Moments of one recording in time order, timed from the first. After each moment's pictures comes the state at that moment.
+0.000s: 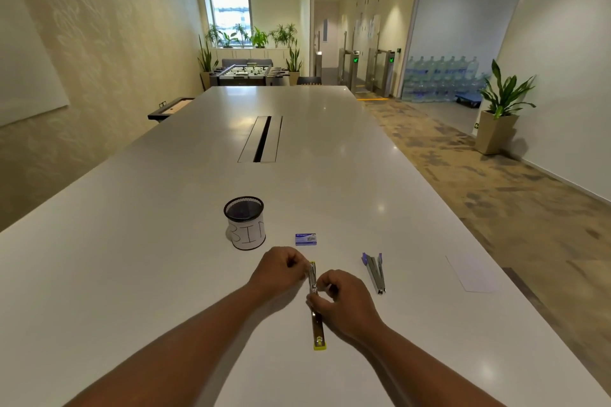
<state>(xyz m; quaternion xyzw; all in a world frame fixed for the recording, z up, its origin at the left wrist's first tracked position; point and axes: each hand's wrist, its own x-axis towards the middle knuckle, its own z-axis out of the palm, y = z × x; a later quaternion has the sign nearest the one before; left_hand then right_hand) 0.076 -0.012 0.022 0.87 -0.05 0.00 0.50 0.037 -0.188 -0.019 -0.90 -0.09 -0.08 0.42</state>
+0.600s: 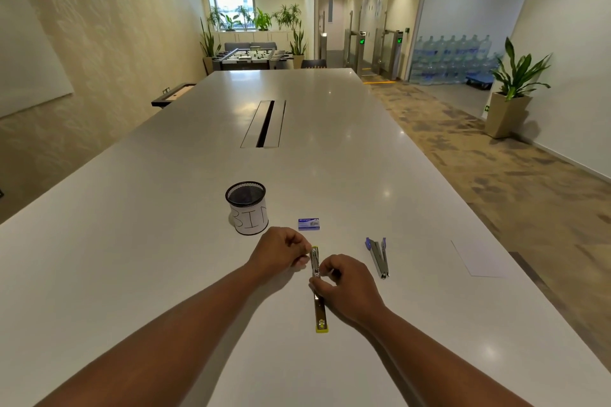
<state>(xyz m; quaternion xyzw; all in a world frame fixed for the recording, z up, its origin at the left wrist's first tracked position) 0.085 -0.003 0.027 0.84 -0.04 -0.03 0.55 0.043 -0.188 -0.024 -0.90 -0.11 -0.10 0.42</state>
